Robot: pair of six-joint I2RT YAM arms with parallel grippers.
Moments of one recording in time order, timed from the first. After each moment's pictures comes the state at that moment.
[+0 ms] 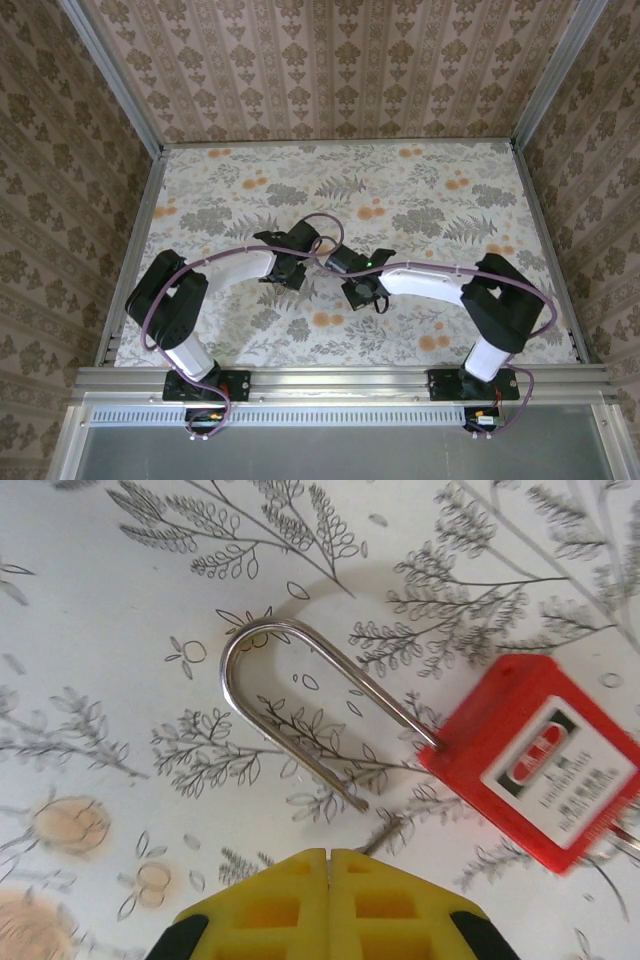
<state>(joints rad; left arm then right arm) -0.78 1.65 0.99 -0.69 -0.23 -0.27 0.88 1.65 1.01 -0.70 0.25 0.44</state>
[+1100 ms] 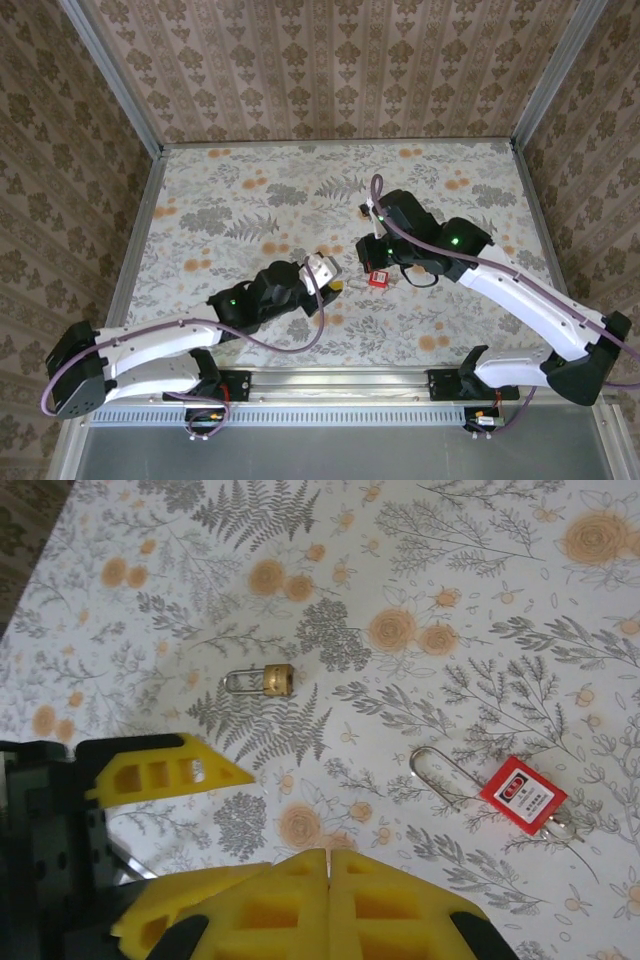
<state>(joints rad) -1.13 1.06 0.60 0.04 -0.12 0.09 0.78 1.24 1.33 -0.93 -0.01 0.48</state>
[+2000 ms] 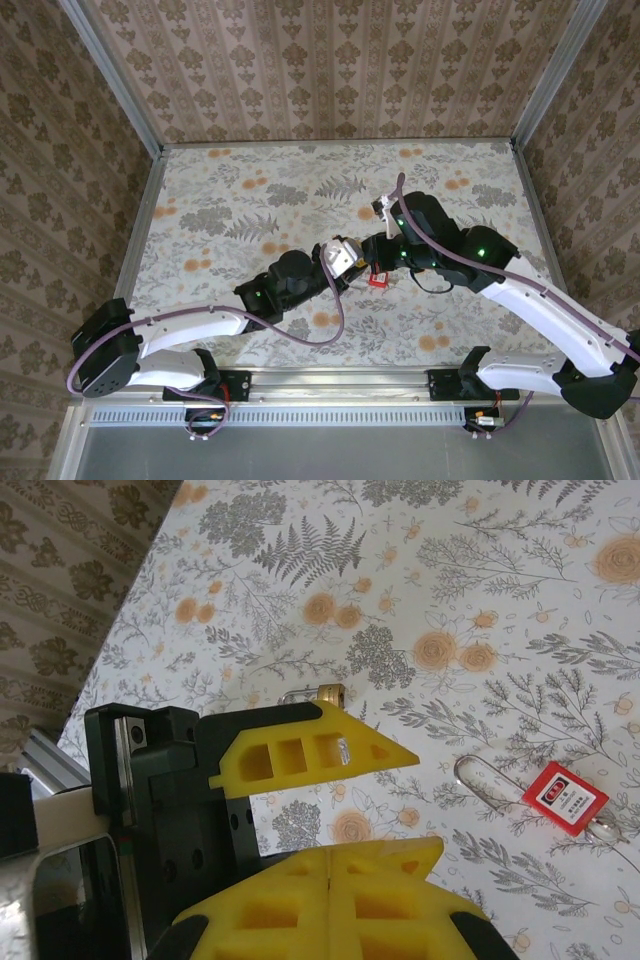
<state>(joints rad) -1.14 1.25 0.69 0.43 -0.13 0.17 0.80 1.14 1.33 -0.92 -0.03 0.55</state>
